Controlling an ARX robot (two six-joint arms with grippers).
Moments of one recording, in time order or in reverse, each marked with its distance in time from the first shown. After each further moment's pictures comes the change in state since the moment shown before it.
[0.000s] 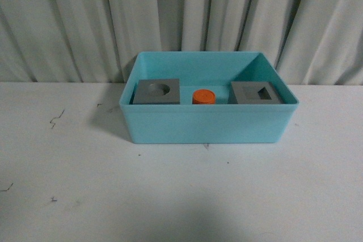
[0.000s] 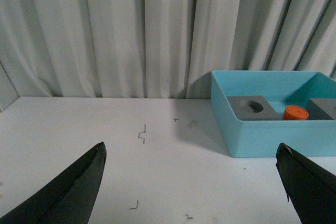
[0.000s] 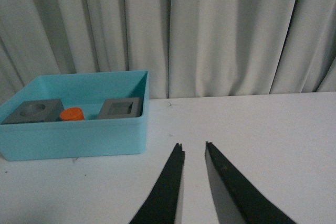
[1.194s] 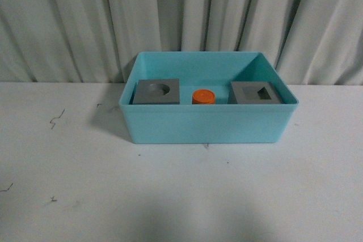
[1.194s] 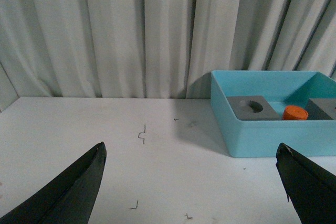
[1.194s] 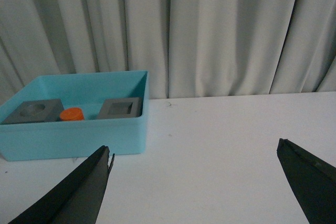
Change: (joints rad) left arm 0.000 0.000 0.000 0.000 0.000 0.000; right arm 0.000 0.000 0.000 0.000 0.000 0.000
